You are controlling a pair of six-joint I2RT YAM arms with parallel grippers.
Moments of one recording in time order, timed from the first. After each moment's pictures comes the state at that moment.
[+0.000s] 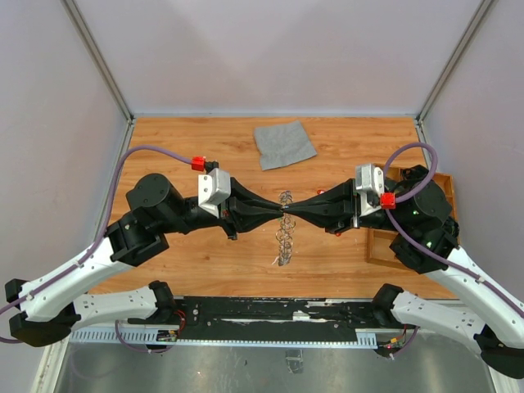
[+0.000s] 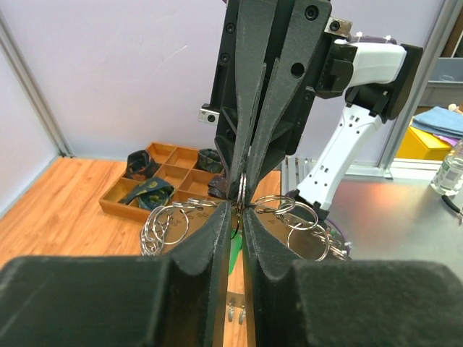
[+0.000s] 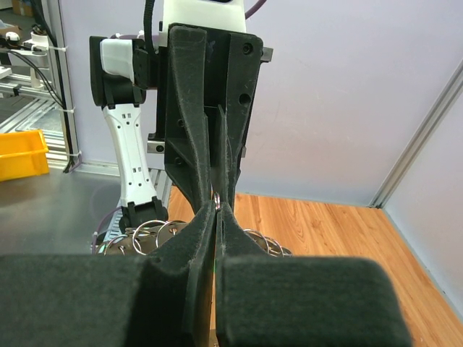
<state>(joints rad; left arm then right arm) -1.05 0.91 1.17 -0.08 0.39 -0.03 0.87 0.81 1.06 0.10 -0.67 0.00</state>
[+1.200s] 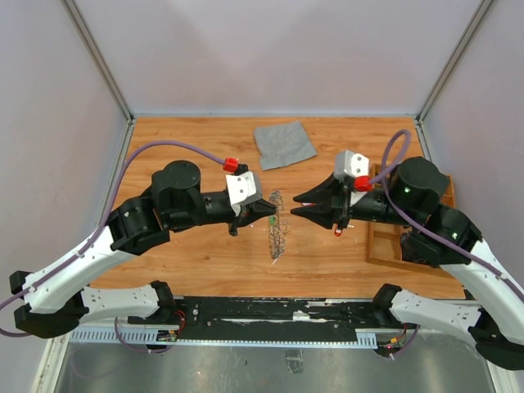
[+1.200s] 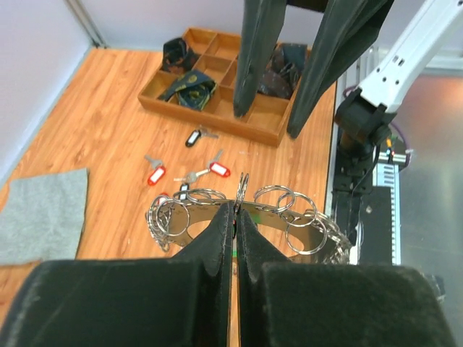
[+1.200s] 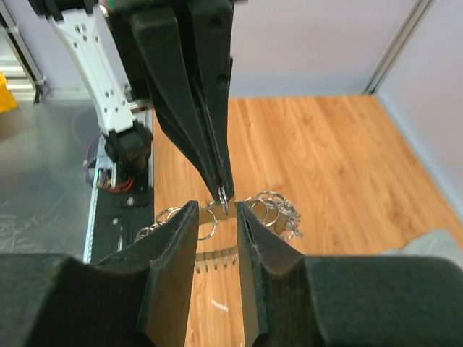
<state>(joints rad) -1.05 1.01 1.35 -0.51 0.26 0.18 0.87 0.89 1.35 -0.48 -0.52 -0.15</state>
